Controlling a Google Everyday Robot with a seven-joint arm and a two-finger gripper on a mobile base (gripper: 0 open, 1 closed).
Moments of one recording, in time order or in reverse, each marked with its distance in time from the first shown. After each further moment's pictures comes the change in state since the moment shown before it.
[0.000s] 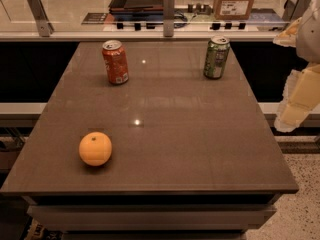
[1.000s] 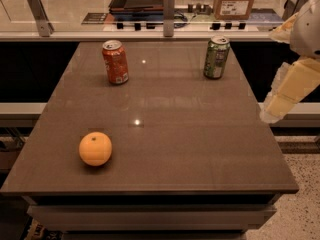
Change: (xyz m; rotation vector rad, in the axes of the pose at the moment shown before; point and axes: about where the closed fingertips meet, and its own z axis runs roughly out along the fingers) arm -0.016 -0.010 0.003 0.018 -0.101 0.064
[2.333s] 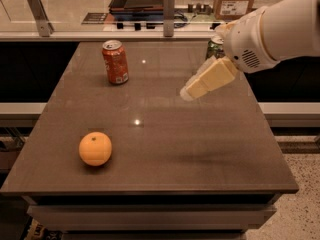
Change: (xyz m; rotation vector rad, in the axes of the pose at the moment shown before) arm -0.109 -0.023 0.063 0.086 -0.457 0.150
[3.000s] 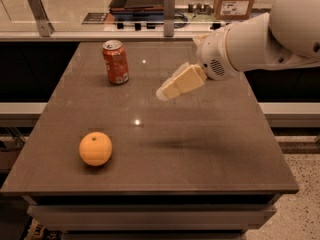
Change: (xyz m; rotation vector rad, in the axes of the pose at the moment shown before) arm -0.012 0.005 0.062 -0.027 -0.087 0.062
